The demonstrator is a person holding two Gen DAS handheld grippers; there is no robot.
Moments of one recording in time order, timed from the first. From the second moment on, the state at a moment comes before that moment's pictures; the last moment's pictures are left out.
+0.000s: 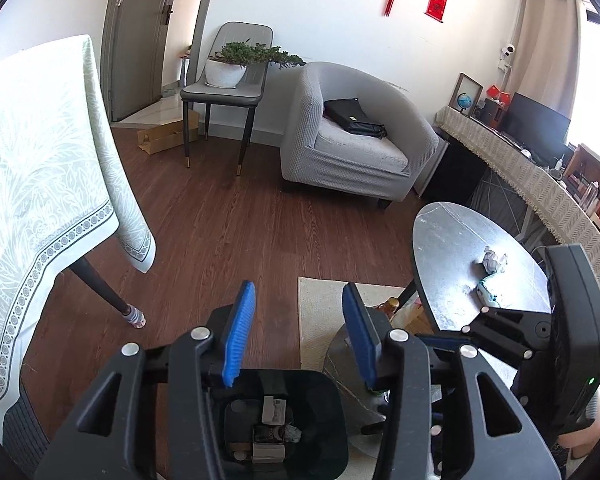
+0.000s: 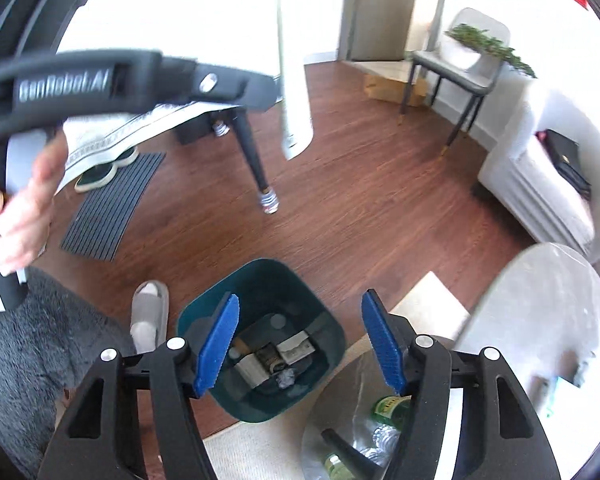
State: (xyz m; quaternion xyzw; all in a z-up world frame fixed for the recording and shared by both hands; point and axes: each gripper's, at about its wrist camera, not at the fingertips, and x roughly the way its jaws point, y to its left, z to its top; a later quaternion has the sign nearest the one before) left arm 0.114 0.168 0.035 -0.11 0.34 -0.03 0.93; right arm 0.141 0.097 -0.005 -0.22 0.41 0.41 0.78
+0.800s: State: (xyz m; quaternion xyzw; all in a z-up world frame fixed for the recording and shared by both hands) left arm 0.157 0.058 0.009 -0.08 0.37 -0.11 0.92; right arm 0.191 -0.056 -0.002 -0.16 0.41 0.21 0.87
